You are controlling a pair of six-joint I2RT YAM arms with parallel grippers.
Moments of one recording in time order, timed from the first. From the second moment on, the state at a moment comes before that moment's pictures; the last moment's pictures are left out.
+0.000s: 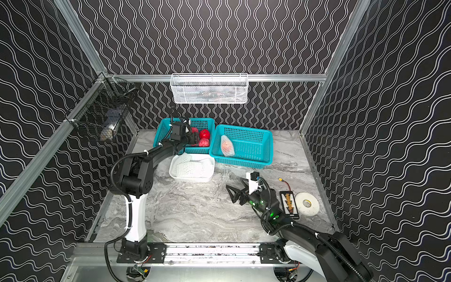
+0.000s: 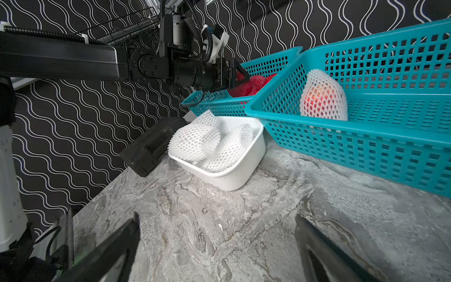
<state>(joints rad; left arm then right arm) -0.18 2.19 1.67 -0.03 -0.02 -0.14 0.59 1.02 0.16 0.77 -0.18 0.41</state>
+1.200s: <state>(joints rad) -0.62 1.05 0.63 0.11 -0.05 -0.36 0.22 1.80 1.21 0.03 -0.41 0.45</state>
